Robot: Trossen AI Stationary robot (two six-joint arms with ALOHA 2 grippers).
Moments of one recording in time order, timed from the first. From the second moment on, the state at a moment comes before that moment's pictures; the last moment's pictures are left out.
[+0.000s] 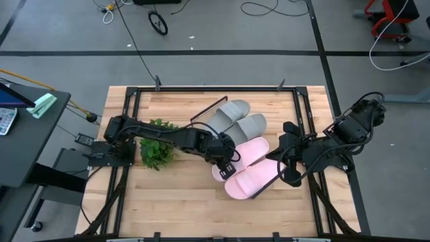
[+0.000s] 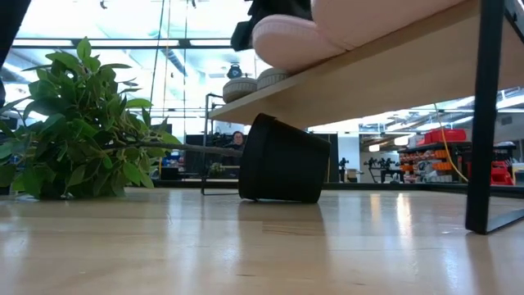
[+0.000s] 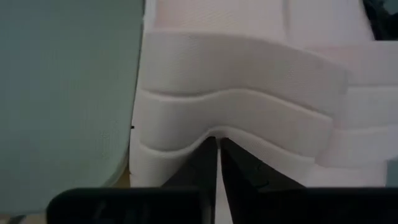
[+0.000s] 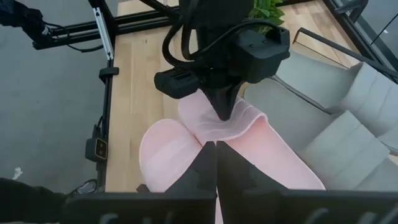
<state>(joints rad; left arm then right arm) -0.16 1.94 1.80 -0.79 -0.09 -0.69 0.61 1.34 1.74 -1.23 0.46 0.64</state>
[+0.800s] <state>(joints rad) -0.14 1.98 1.95 -0.79 -0.20 -0.59 0.61 1.34 1.74 -1.23 0.46 0.64</state>
